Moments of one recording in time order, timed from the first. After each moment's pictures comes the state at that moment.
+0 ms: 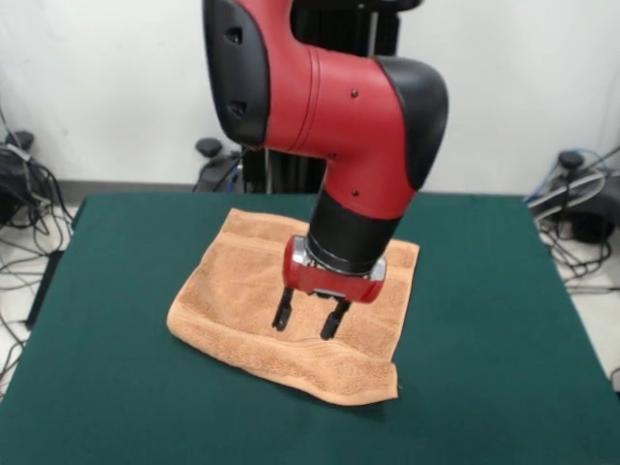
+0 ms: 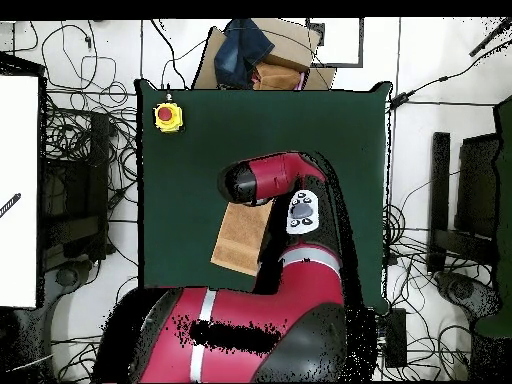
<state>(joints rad) -0.14 -0.27 -0.03 1.25 -0.43 0.52 1.92</state>
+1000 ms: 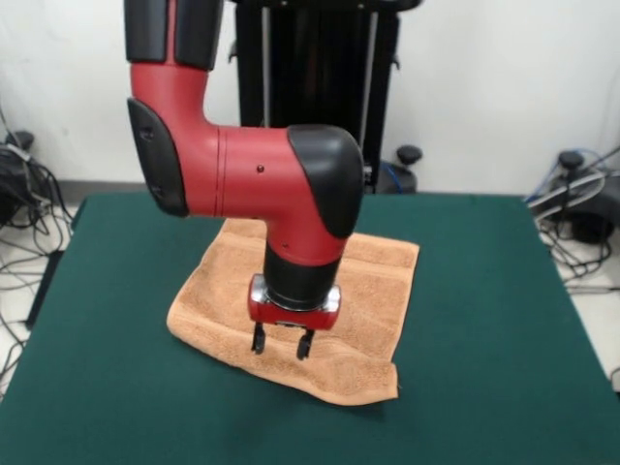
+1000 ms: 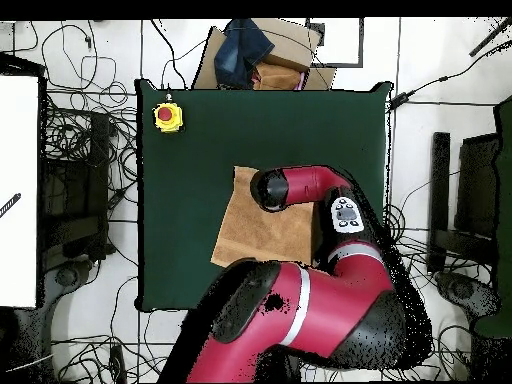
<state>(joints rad) -0.34 -0.16 0.13 1.23 -0.49 0.52 1.86</state>
